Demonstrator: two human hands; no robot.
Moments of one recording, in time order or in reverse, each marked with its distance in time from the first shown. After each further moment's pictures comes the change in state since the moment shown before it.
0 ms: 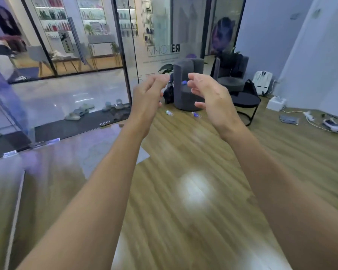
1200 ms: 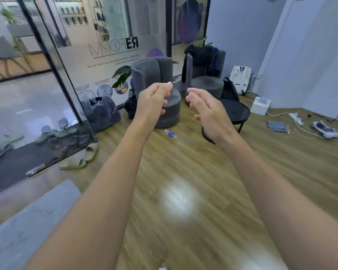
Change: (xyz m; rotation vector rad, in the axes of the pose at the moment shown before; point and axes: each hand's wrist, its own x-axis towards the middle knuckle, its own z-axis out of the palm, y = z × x) left_hand 0.729 -0.265 0.301 0.047 -0.260 -0.102; right_hand 0.670 0.400 -0.123 -0.147 0.118 0.186
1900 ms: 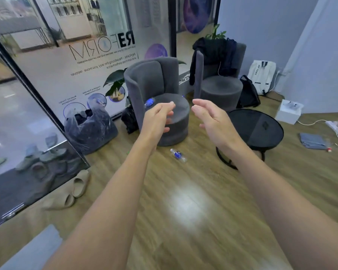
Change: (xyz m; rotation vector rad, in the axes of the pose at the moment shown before) left_hand 0.476 -0.140 0.052 0.001 -0.011 -0.215; right_hand 0.469 0.191 0.022 0.012 -0.029 0.117
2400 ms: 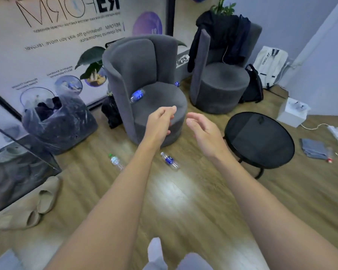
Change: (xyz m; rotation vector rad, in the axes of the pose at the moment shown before) left_hand 0.323 -0.075 0.026 -0.055 -0.005 -0.194; right_hand 0.294 0.136 0.060 -0.068 -0.022 0.197
